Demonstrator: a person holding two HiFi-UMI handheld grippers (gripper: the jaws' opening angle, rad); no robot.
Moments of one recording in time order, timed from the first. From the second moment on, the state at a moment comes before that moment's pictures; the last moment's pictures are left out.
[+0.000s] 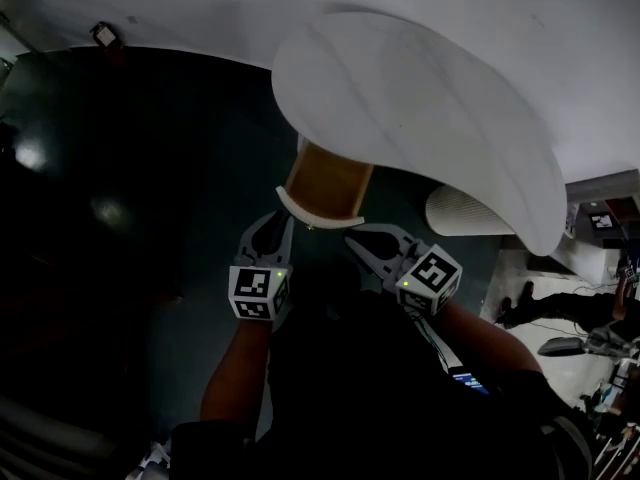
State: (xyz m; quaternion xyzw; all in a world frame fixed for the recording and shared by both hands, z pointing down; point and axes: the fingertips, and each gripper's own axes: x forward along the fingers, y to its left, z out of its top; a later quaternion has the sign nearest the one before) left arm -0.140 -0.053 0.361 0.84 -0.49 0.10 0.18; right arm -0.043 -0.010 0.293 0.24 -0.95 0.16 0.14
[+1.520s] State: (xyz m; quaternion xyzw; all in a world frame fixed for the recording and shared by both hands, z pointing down) left arm -0.096 -0.023 0.100 0.85 -0.52 0.05 0.07; right arm 0.017 -0.033 0.084 0.25 -0.97 0.06 -0.01
